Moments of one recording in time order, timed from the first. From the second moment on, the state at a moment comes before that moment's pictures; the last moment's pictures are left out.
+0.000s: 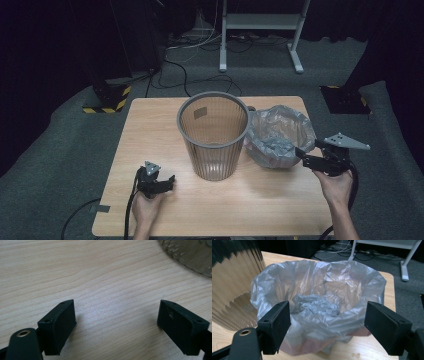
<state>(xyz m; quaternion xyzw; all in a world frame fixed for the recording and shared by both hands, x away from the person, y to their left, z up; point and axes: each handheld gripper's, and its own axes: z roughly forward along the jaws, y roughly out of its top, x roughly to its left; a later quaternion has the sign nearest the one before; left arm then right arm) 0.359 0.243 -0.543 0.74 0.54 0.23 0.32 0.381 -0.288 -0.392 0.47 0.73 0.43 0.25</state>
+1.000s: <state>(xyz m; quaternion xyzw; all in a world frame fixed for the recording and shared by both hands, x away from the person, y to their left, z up) 0.359 0.243 -0.543 0.74 0.54 0.23 0.32 0.468 -0.247 -0.388 0.49 0.78 0.33 0.22</state>
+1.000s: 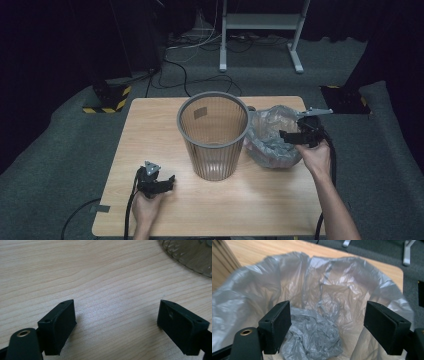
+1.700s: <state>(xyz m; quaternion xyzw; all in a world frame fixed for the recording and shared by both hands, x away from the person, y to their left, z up) 0.359 0.243 -0.543 0.74 0.54 0.23 0.32 0.492 -0.222 -0.427 0.47 0.83 0.25 0.17</state>
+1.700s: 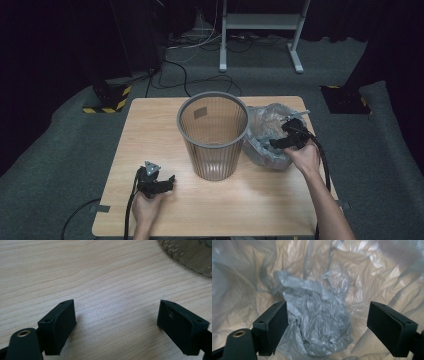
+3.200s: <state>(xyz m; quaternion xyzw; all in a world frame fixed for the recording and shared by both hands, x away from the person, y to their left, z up) 0.359 0.243 -0.543 0.74 0.54 0.23 0.32 0.485 -0.255 -0.454 0.48 0.83 0.26 0.12</state>
